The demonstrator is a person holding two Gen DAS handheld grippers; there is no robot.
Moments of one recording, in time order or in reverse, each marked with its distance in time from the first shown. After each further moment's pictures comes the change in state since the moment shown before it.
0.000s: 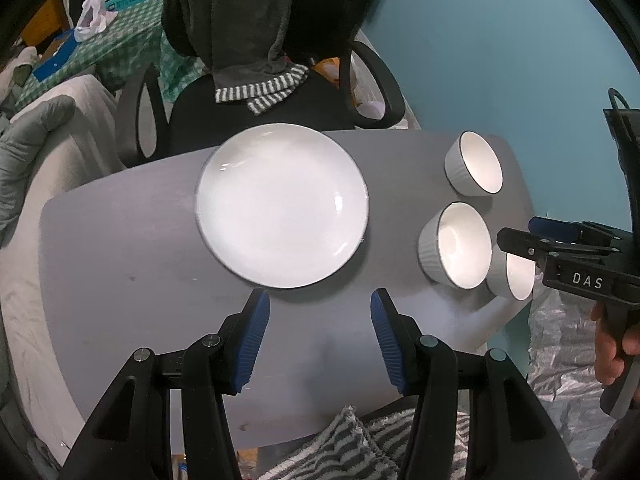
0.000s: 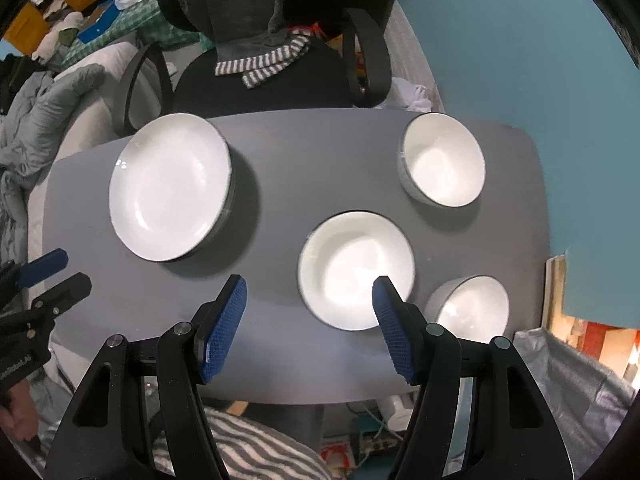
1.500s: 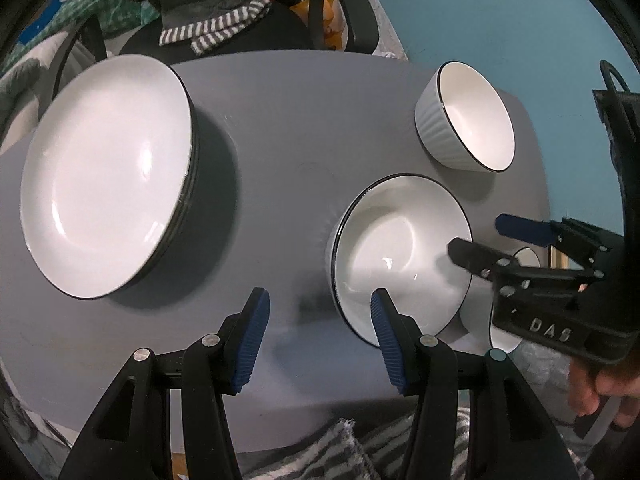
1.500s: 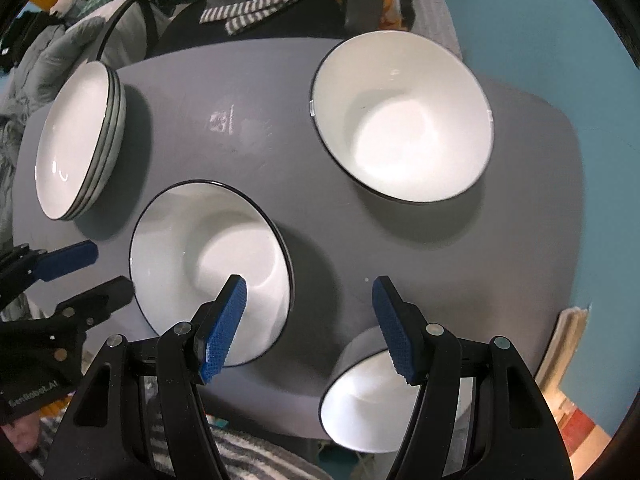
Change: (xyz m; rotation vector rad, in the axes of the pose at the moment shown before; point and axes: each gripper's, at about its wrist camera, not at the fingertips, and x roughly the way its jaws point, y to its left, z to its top) left arm 0.130 -0.121 0.019 -0.101 0.178 0.012; right arm 0.101 -0.099 0.013 -0.159 0.135 0.092
